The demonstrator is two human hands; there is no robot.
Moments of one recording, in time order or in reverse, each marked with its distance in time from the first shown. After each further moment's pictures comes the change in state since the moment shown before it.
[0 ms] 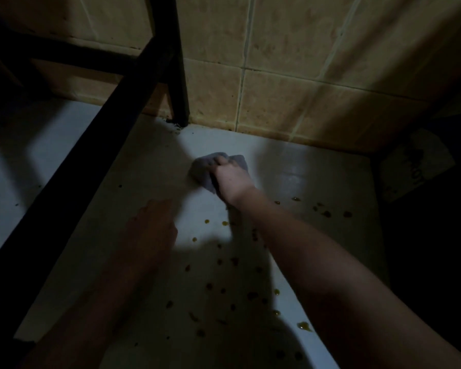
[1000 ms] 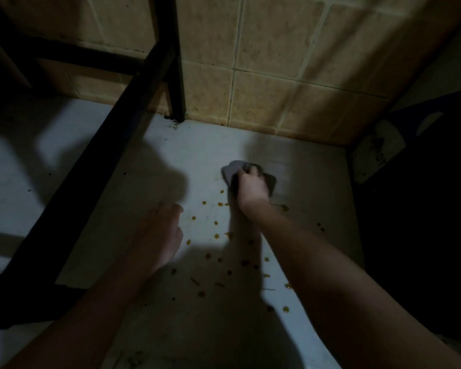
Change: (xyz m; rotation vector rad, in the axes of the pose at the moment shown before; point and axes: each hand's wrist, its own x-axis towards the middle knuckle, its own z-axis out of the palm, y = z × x) left_hand -0.058 0.011 0.002 -0.102 0.020 0.096; right_hand -0.083 0.003 0.000 0.037 0.054 0.467
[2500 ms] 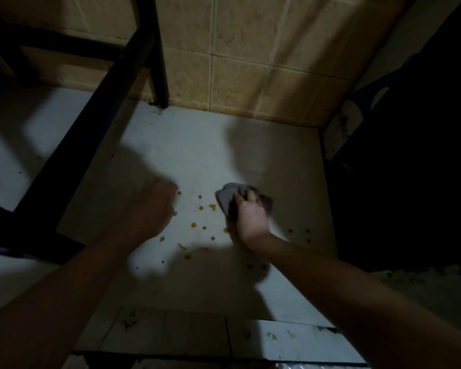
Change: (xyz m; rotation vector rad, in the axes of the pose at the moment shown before) left_hand -0.025 0.012 -0.010 0.099 0.009 0.157; right_hand -0.141 0.041 0.008 0.067 -0.018 -0.005
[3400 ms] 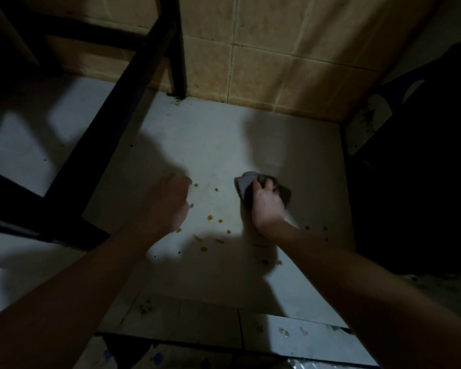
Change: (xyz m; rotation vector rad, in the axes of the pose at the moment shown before) left_hand -0.006 0.006 -0.001 0.041 -0.015 -0.105; right_hand 0.016 -0.009 0.000 -0.125 0.008 0.063
